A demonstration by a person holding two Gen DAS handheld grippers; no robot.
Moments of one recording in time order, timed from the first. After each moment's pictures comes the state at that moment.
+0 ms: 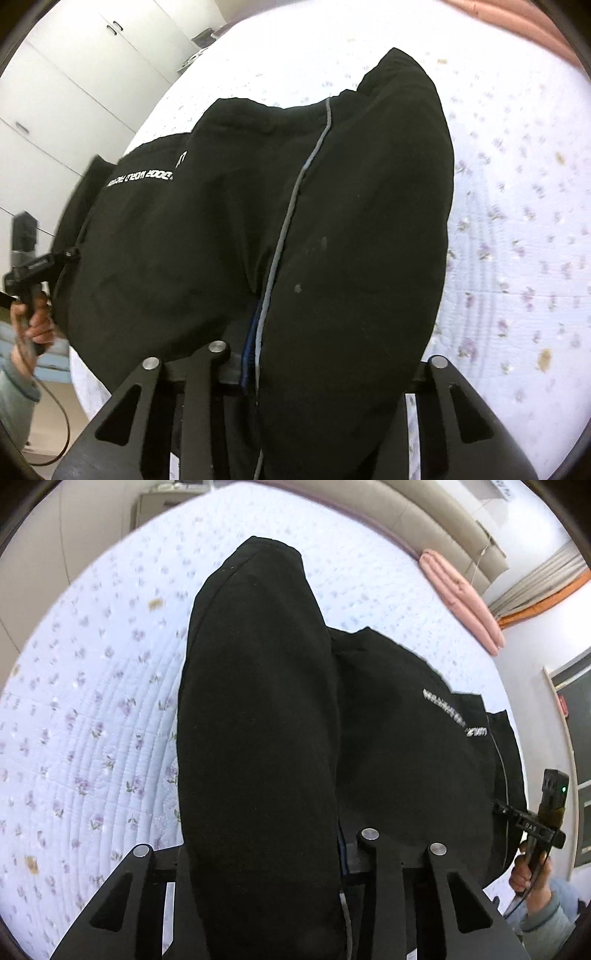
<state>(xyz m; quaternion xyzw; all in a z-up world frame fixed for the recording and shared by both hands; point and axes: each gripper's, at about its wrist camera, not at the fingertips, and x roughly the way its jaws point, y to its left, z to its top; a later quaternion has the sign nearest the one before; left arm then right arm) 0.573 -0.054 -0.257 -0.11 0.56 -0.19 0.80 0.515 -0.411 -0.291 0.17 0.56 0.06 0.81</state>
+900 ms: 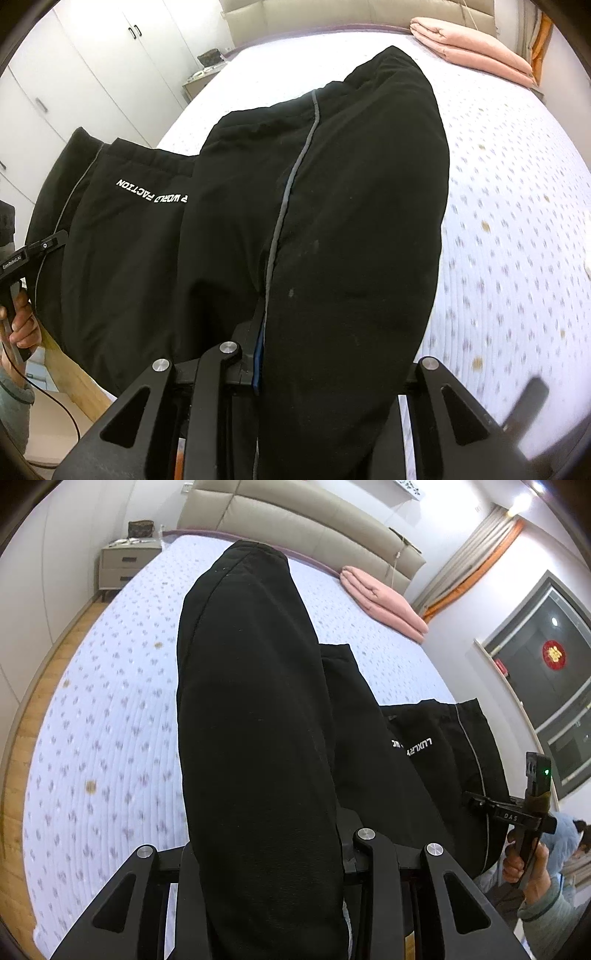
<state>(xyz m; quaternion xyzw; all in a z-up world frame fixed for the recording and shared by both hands) 0.386 0.048 -0.135 -0.08 0.49 -0.29 0.82 0.346 -0.288 -0.169 0.14 0.53 -0.01 0.84</state>
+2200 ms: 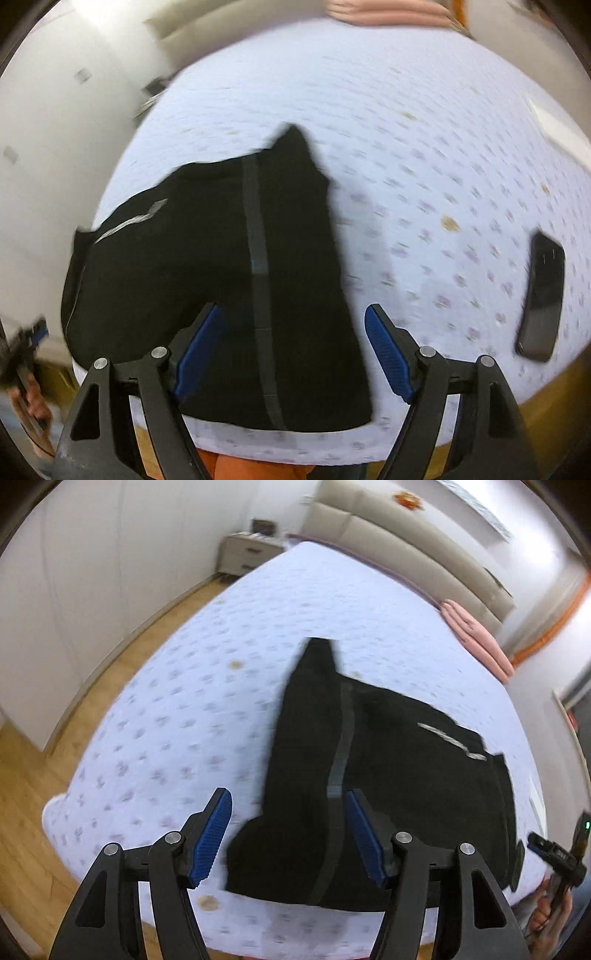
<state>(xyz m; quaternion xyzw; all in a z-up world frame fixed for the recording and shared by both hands) 0.235 0.159 -0.208 -0.12 0.48 -0.10 0.86 0.293 -0.271 -0.257 0.20 0.50 -0.09 0.84</state>
